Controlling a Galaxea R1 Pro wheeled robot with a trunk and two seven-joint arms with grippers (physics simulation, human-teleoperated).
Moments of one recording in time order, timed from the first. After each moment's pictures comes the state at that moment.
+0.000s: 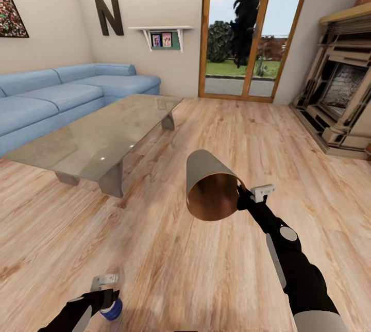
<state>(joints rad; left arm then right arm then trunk) -0.42 0.12 -0.01 -0.49 0.16 0.23 -0.03 -0.47 0.01 -0.10 -1.29 0.08 0.06 0.32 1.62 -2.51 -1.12</state>
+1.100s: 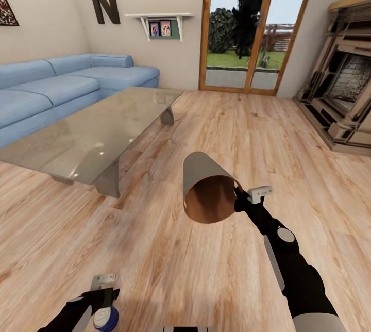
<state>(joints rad) -0.42 0.12 -0.01 -0.49 0.16 0.21 -0.03 -0.46 0.02 -0.08 -1.29 0.08 0.06 0.32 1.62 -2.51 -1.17</state>
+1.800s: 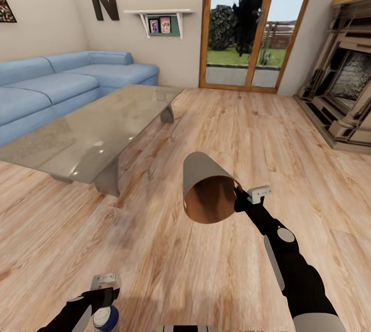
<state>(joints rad) -0.42 0.12 -0.01 -0.49 0.16 0.21 -0.03 -0.46 0.02 -0.08 -1.29 0.08 0.06 0.32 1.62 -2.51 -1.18</state>
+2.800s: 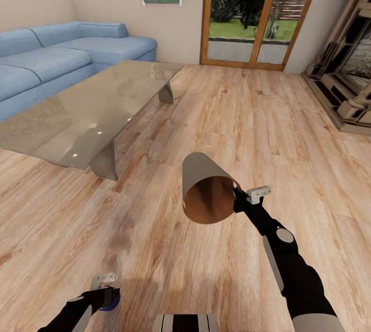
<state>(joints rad) -0.42 0.12 -0.01 -0.49 0.16 0.21 -0.03 -0.46 0.02 -0.08 -1.29 0.08 0.06 0.32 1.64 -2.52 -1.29</state>
